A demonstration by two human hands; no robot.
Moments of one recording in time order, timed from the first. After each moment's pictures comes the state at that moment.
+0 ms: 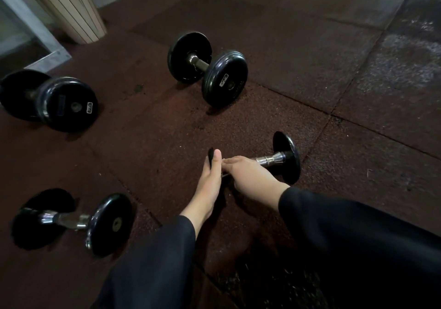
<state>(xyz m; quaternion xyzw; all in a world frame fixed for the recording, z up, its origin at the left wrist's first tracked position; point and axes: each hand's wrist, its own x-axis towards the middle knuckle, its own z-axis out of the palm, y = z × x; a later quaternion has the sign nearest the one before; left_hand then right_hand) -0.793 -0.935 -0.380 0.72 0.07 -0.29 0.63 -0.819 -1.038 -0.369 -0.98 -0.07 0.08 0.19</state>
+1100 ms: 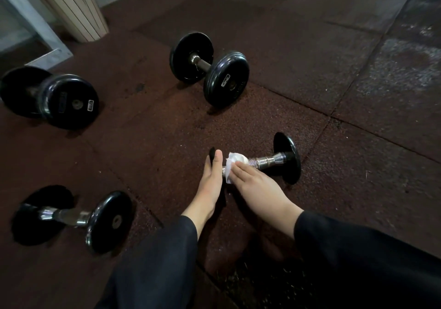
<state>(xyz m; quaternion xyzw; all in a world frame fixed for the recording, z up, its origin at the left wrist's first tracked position) -0.791 -0.932 -0.391 0.72 0.06 -0.29 0.62 -0.848 -1.035 -0.392 -0.99 -0.09 -0.02 0.04</state>
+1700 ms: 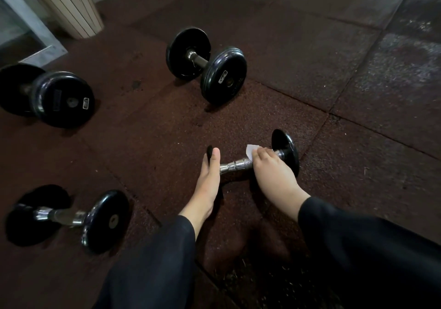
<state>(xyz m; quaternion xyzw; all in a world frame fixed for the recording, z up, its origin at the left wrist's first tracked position) -0.791 -0.934 -0.396 0.72 0.07 -0.28 0.63 -0.843 -1.064 -0.394 -1.00 0.05 -0.02 -0.03</state>
